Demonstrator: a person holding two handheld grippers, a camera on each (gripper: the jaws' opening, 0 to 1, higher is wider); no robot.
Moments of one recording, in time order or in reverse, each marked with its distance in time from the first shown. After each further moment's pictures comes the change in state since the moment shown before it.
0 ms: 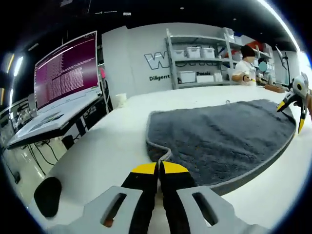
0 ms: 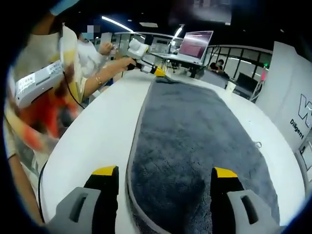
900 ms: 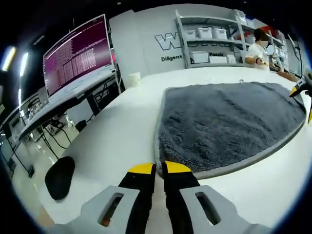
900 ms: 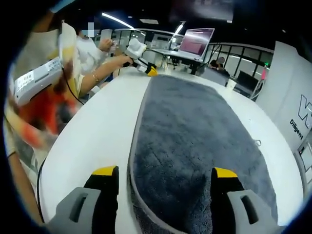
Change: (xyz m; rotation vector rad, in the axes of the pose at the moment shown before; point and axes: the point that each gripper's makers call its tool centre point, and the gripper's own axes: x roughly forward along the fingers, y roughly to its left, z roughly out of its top) left arm -0.018 0.024 -0.040 0.008 0.170 0.131; right arm 0.000 0.003 -0.005 -0.011 0.035 -0.003
